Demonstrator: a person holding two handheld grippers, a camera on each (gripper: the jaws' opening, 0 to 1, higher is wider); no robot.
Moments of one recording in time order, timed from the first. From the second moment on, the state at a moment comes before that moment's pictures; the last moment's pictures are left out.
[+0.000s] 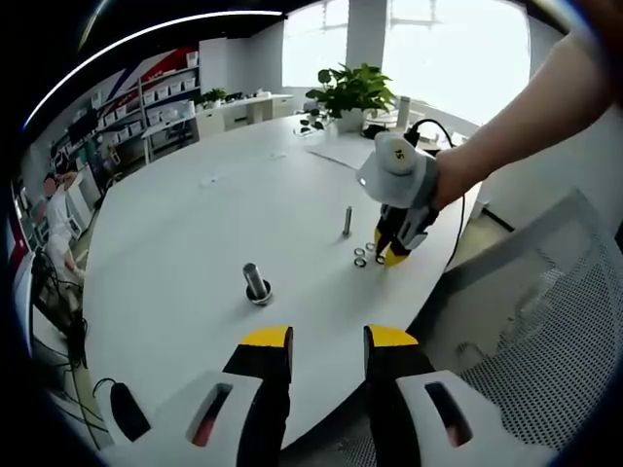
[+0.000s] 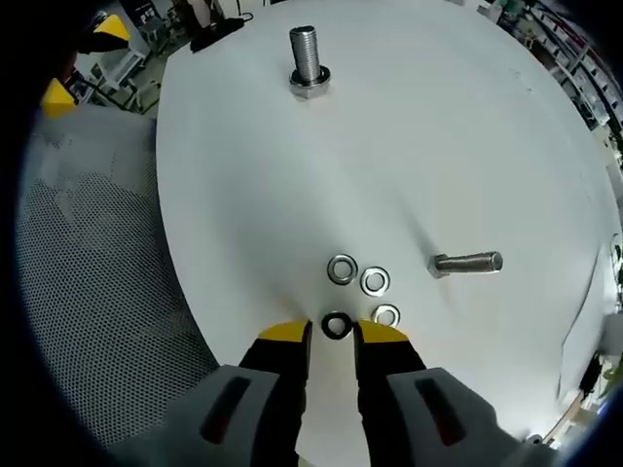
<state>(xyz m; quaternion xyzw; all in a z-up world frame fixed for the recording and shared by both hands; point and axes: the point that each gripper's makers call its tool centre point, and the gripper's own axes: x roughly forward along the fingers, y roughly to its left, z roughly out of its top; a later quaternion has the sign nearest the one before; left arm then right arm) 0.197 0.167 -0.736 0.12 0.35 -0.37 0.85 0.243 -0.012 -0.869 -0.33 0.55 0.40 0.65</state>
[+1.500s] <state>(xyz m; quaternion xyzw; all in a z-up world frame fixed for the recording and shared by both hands) 0.198 0.169 -0.737 0.14 0.35 -0.37 0.85 0.246 -0.010 -0.869 -0.37 0.54 0.43 0.63</state>
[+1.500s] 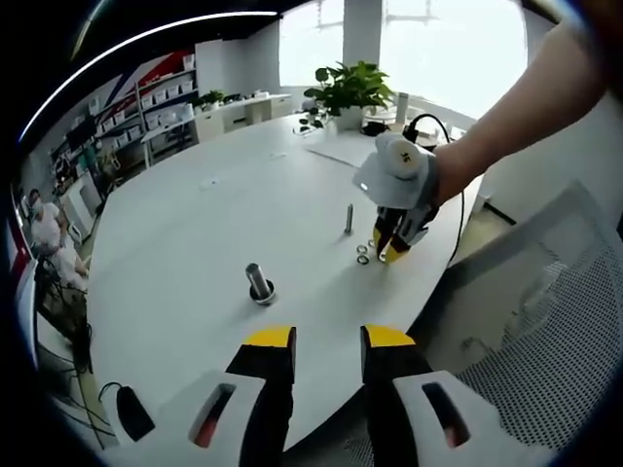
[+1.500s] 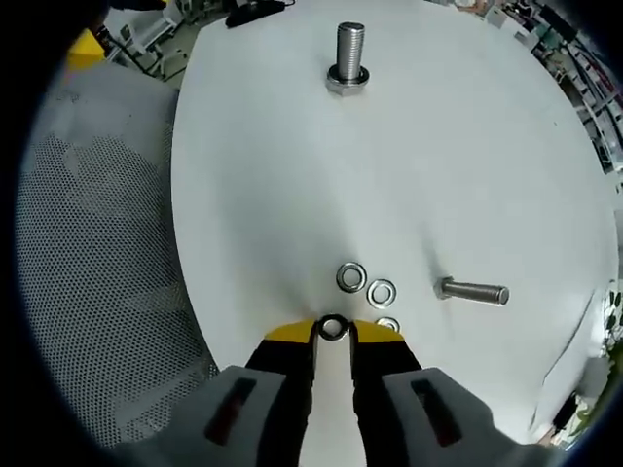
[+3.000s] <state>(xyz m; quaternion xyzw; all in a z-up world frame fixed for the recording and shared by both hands) 0.197 0.168 -0.734 0.14 0.34 -0.37 0.85 0.292 -0.034 -0.819 -0.27 0.50 0.36 0.74</state>
